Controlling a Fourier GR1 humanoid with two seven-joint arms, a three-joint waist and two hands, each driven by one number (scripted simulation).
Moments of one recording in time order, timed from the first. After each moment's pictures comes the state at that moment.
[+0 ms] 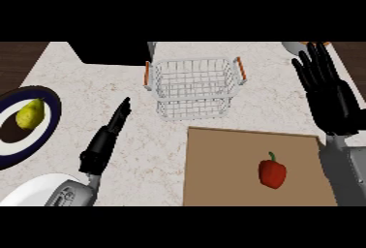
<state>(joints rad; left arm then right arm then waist) -0.15 0.26 -0.32 -1.36 0.09 0.15 -0.17 -0.34 -0.32 -0.02 -1.46 -0.47 0.03 -0.09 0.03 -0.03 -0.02</state>
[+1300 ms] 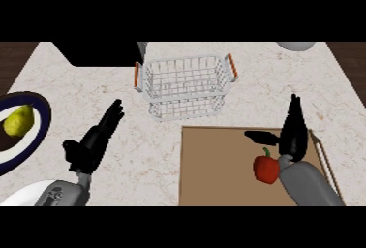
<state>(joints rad) -0.14 0.27 -0.24 -1.34 0.19 0.06 -0.10 -0.31 -0.27 0.29 -1.11 0.46 -0.74 0.49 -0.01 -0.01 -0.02</state>
